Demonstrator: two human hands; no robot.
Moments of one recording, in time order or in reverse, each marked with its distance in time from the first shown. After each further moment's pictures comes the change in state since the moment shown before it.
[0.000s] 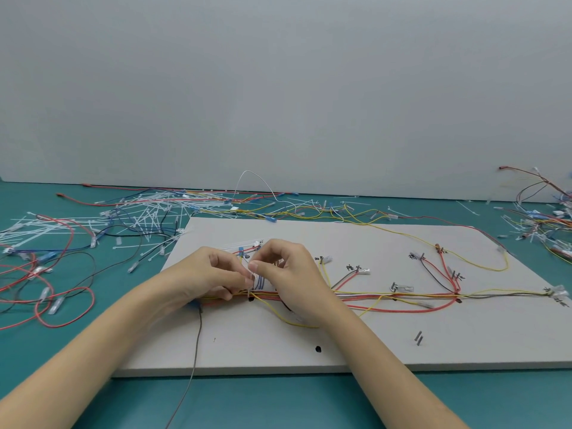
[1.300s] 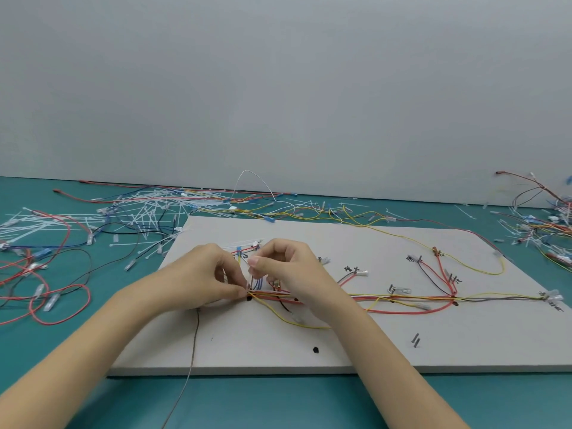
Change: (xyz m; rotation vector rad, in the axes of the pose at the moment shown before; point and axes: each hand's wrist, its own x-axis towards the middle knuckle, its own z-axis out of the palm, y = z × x) left_hand -0.006 0.003 -0.007 0.629 0.027 0.293; right_hand 0.000 -0.012 -0.009 0.236 -0.107 0.187
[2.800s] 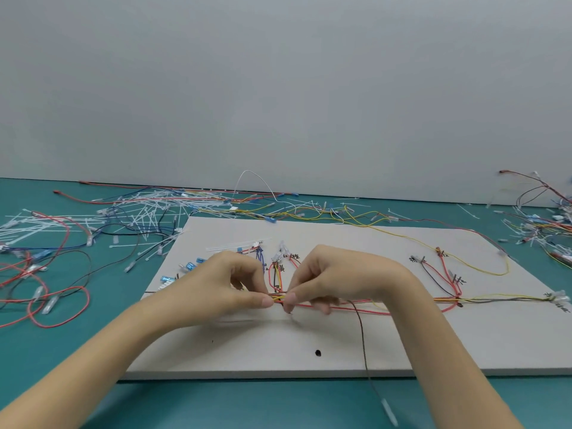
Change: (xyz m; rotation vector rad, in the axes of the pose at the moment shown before) left_hand -0.010 0.031 0.014 -0.255 -0.033 0.080; right_hand -0.022 -0.044 -0.055 -0.626 -0.475 0.249
